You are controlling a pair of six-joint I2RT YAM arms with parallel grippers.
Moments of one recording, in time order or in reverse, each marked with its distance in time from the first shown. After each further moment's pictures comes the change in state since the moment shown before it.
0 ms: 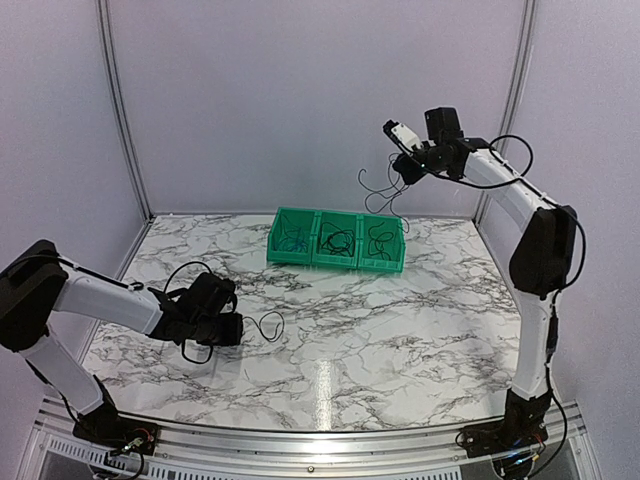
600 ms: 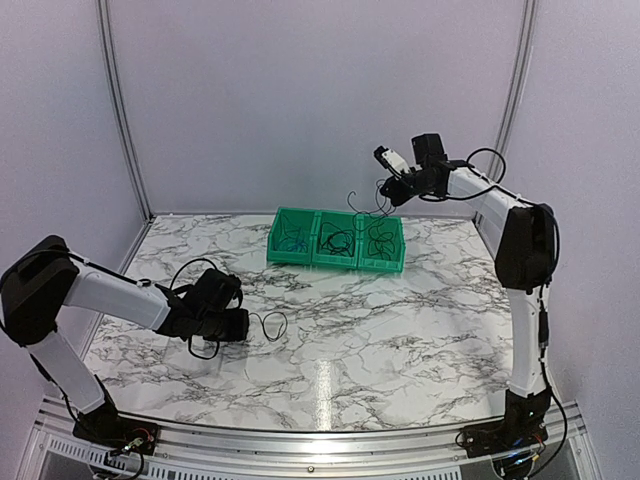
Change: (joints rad) left arm 0.000 0.059 0.047 0.030 0.020 -0.005; right arm -0.010 0.150 -0.035 0.097 -0.130 0.087
